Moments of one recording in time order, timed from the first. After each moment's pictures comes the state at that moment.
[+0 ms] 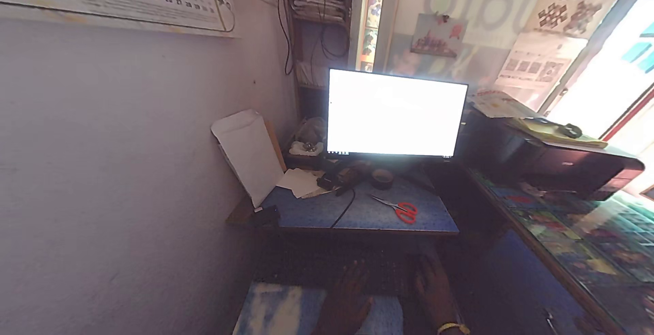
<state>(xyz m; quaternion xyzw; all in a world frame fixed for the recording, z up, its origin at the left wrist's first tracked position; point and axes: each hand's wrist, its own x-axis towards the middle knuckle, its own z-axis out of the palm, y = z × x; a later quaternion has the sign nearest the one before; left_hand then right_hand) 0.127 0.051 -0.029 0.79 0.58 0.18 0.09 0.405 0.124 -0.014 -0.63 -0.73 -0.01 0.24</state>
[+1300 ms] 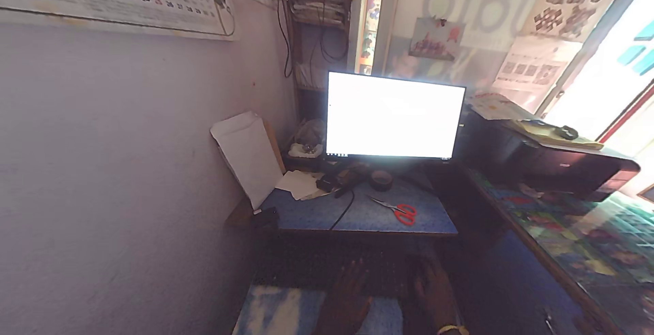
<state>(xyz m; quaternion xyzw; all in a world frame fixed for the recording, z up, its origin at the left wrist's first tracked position) 0.128 0.050 -0.019 0.78 0.59 0.21 0.10 0.403 0.120 -0.001 -0.65 -0.73 -0.03 0.23</state>
